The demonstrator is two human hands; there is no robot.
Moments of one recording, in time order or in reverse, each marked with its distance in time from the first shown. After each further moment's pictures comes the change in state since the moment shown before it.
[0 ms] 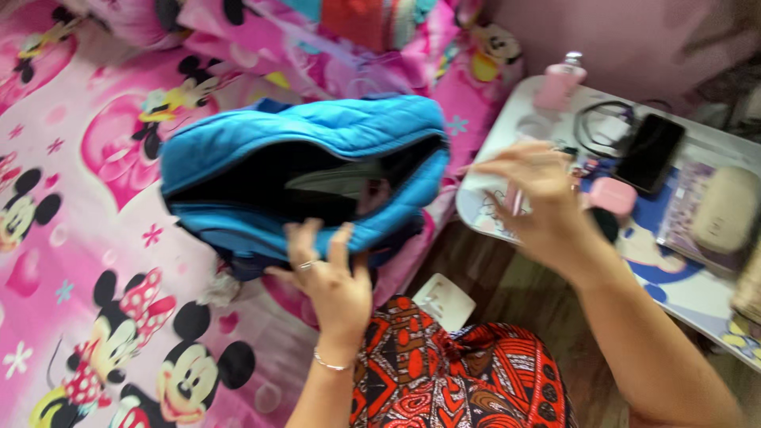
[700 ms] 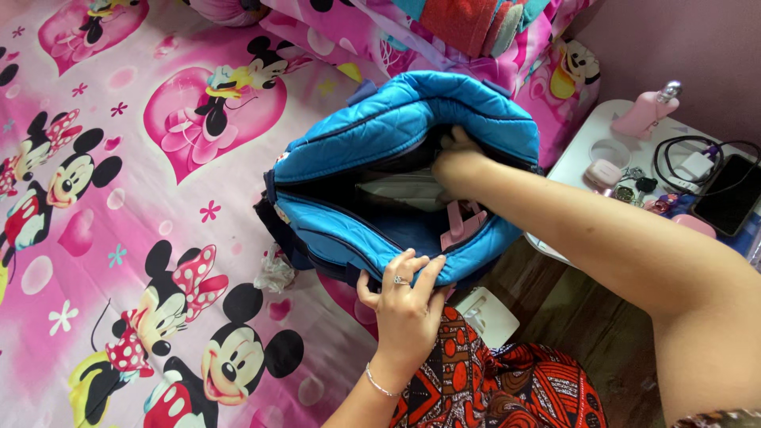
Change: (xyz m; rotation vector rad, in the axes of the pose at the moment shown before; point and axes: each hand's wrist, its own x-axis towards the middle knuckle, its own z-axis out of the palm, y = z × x) left_hand -0.010 -0.039 -0.033 -0.204 -0.174 0.075; right_hand 0.154 0.001 0.245 -0.728 -1.132 -0.240
